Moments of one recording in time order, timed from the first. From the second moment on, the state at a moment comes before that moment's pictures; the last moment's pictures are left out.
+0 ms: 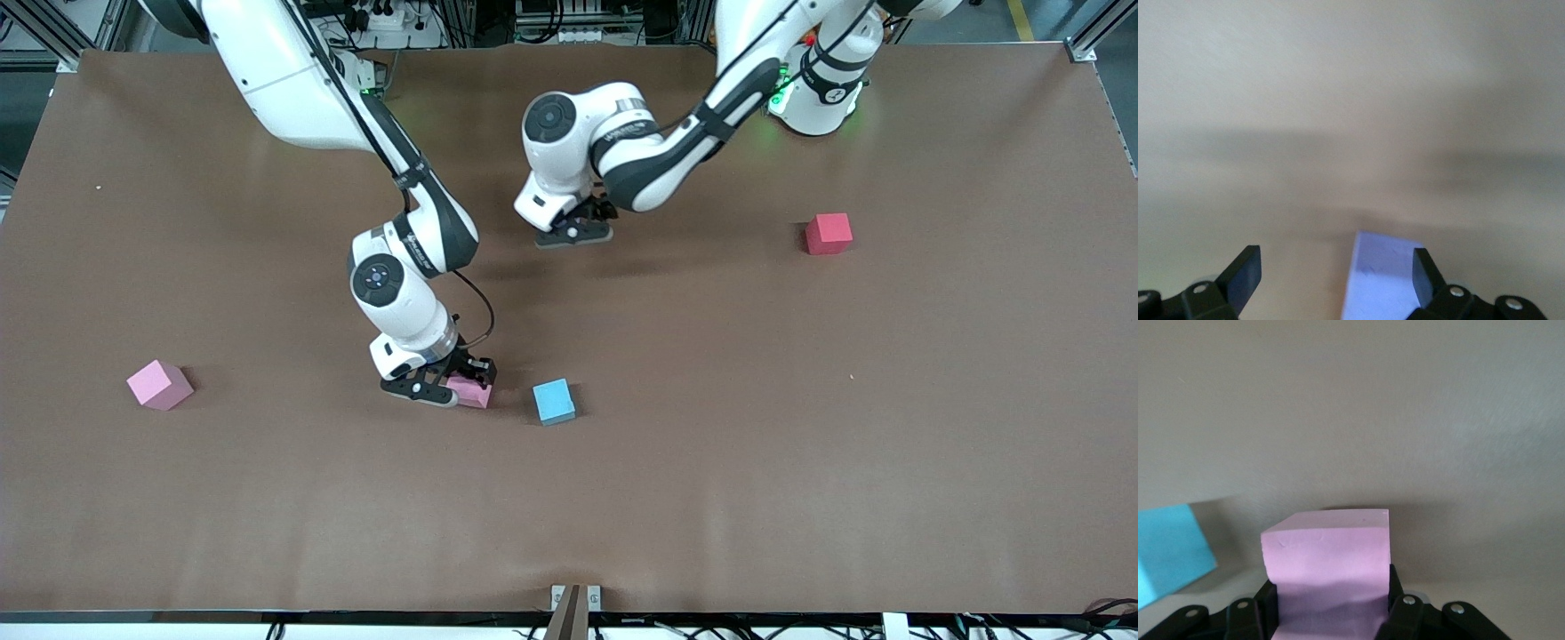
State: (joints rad) left arm -0.40 0.59 -0.63 -1.79 0.36 2.12 -1.30; right arm 0.50 0.61 -0.02 -1.80 0.15 2.62 0.61
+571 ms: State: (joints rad) left arm -0.11 0.55 -0.62 -1.77 0.41 2.11 -1.18; right arm 0.64 0.33 -0.01 -2.09 0.15 2.61 0.56
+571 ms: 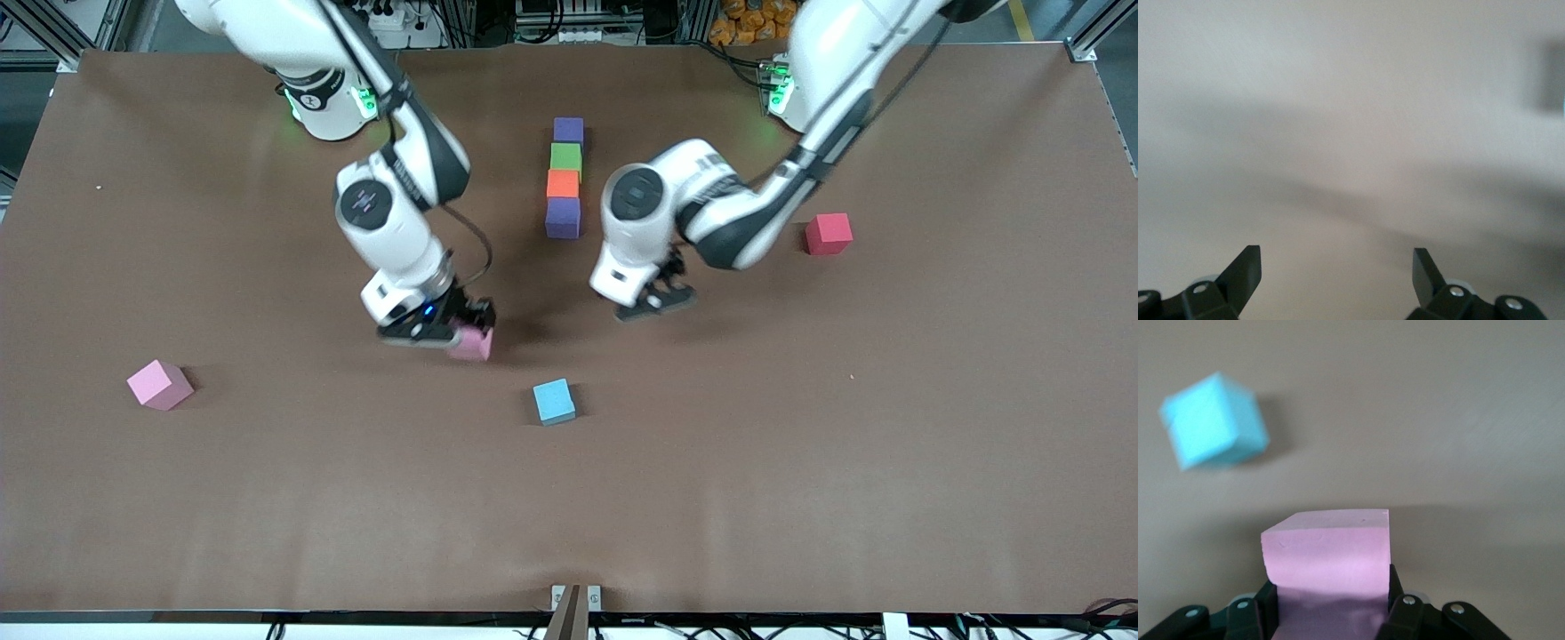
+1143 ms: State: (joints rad) left arm 0.17 0.43 -0.63 -1.66 0.41 1.94 -0.89; right arm 0.93 0.33 0.00 -2.13 0.15 2.62 0.76
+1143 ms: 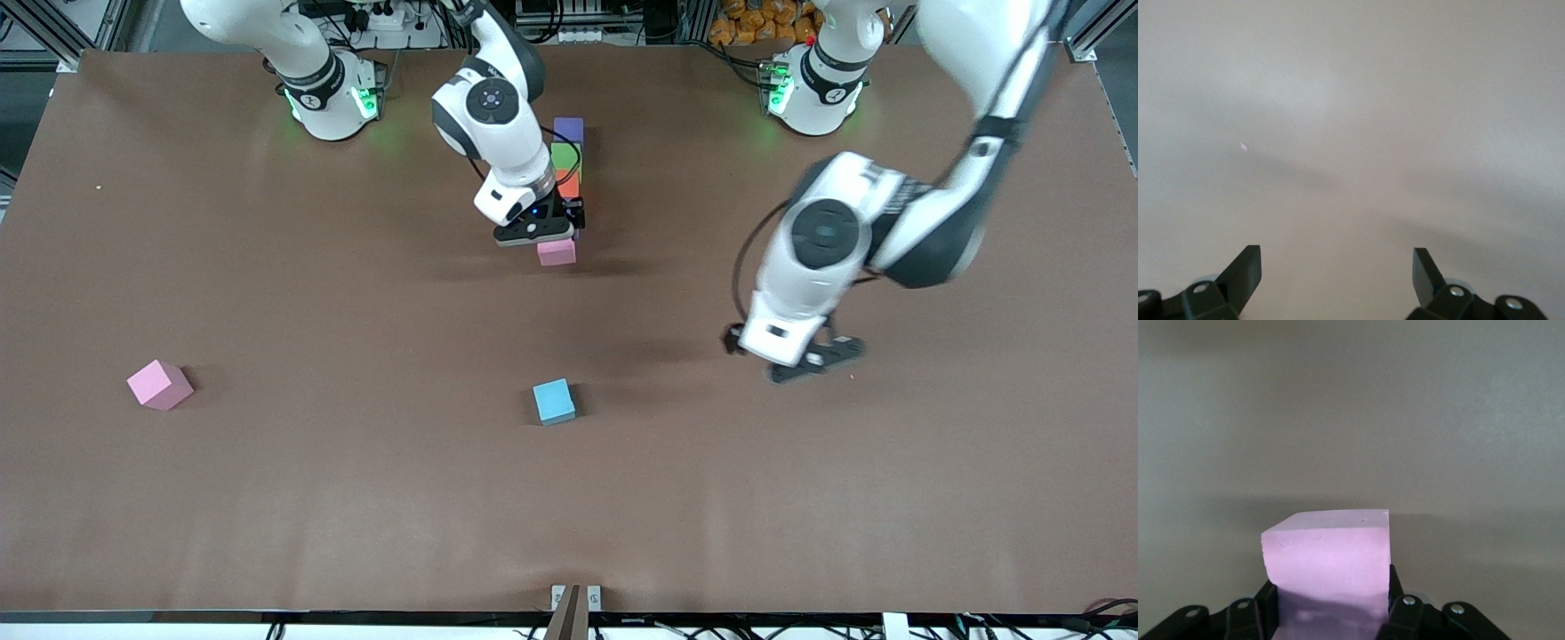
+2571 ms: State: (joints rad) left arm 0.07 0.11 -0.13 -1.62 0.11 1.66 -0.24; right arm 0.98 0.43 -0.01 -2.11 0.15 2.70 0.80
